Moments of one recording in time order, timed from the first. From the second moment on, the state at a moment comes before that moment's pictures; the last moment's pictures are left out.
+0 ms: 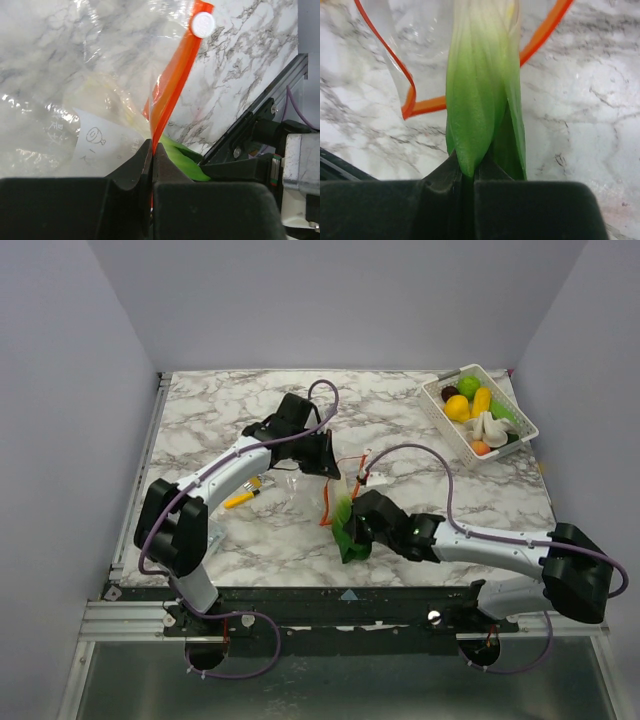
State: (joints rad) left arm -0.54 1.70 1.33 -0.49 0.53 -0.44; right arm 1.05 1.31 0.66 -0.10 0.35 0.68
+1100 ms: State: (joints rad) left arm -0.60 1.52 1.18 -0.18 0.78 -0.55; right arm 0.65 1.27 0.60 0.43 -0.04 0.93
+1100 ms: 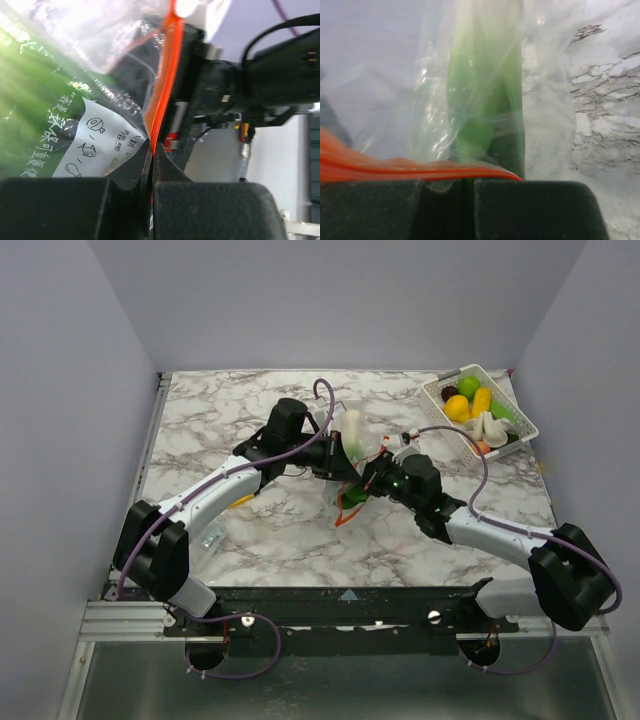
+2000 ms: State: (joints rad) left arm -0.58 1.52 1.20 -0.26 0.71 -0.52; right arm 0.68 1.43 0.91 -0.19 -0.05 0.86
